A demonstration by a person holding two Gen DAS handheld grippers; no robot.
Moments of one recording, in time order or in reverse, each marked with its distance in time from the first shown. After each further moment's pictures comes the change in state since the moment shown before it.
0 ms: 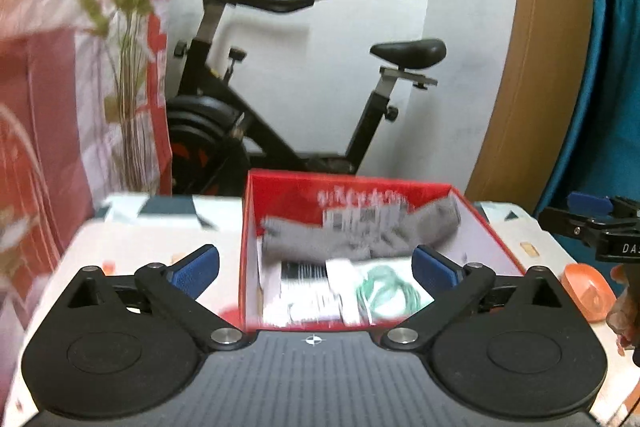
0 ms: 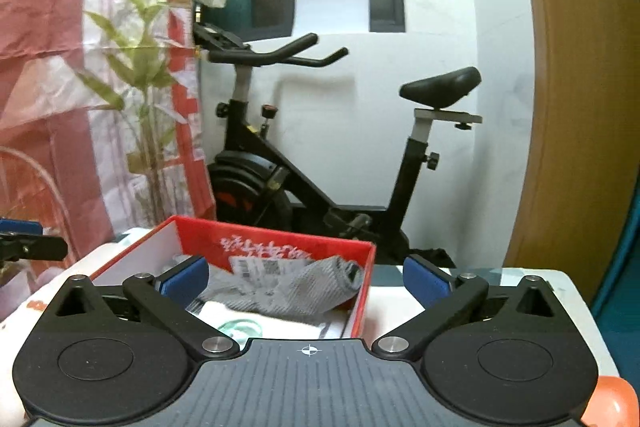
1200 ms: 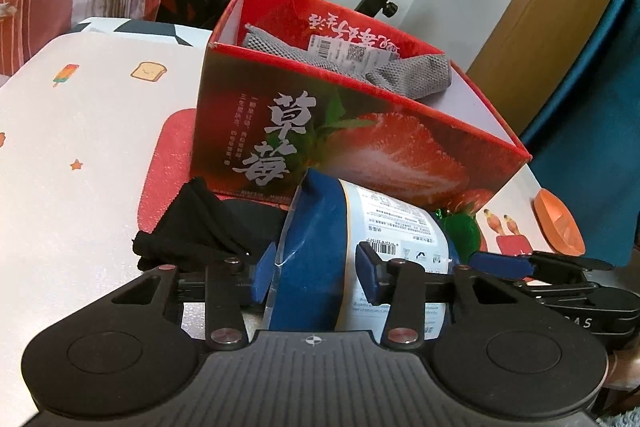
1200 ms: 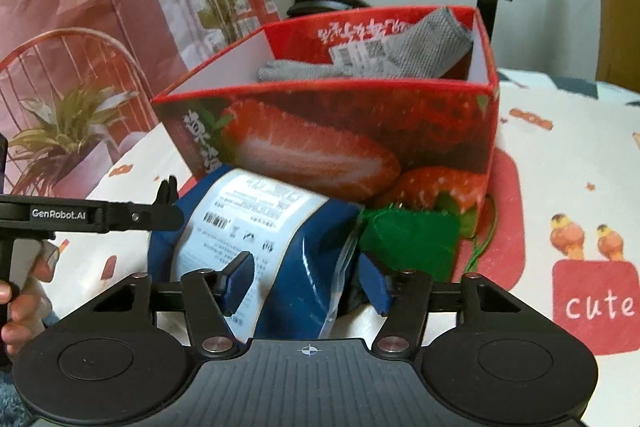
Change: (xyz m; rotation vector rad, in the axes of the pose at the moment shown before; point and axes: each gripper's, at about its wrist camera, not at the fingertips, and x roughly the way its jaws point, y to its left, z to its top) left arm 0.019 0.007 -0.110 -0.191 0.276 -0.115; right arm -0.004 0.051 -0.131 0.123 0.413 0.253
